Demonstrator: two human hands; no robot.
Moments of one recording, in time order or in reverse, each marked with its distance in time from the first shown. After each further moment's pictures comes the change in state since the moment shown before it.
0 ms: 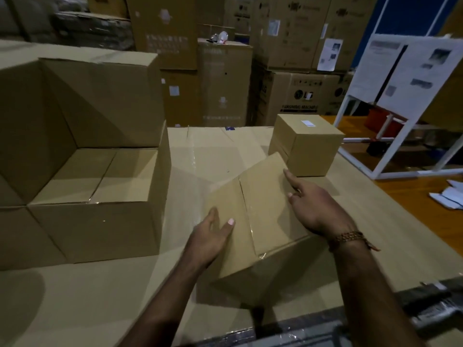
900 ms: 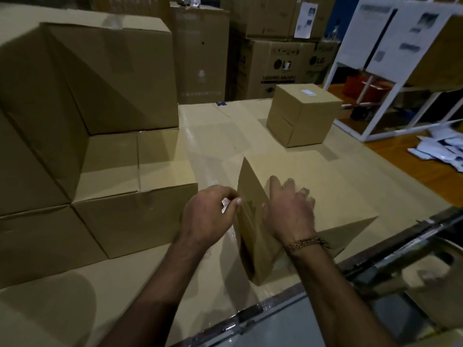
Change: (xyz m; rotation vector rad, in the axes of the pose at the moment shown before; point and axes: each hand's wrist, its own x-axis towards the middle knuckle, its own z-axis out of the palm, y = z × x) left_hand 0.014 -0.055 -0.150 0.458 0.142 0.687; right_hand -0.034 -0.109 0.204 -0.634 0.190 0.279
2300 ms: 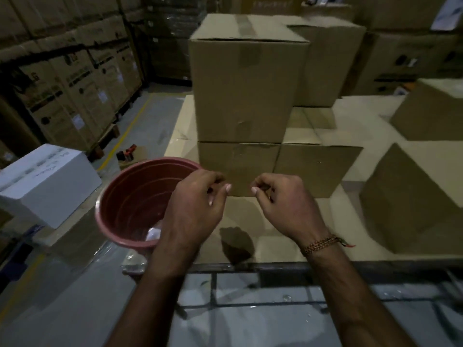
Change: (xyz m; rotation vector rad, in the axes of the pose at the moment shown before) left_hand -0.298 -0.146 -0.361 0.150 0.310 -0.147; right_hand -0.300 -0.308 -0.032 0.642 0.100 -0.705
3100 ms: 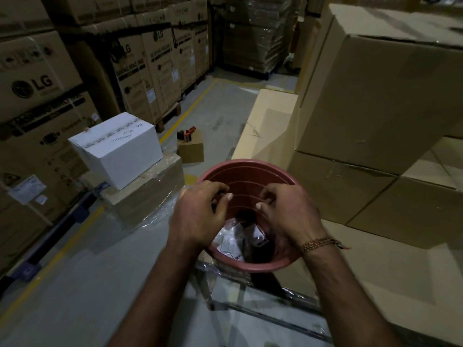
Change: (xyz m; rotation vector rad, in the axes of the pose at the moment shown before) left_hand -0.026 -0.177 -0.078 0.161 0.087 -0.298; right_hand 0.089 -0.115 0.160 -0.134 -0.283 -0.034
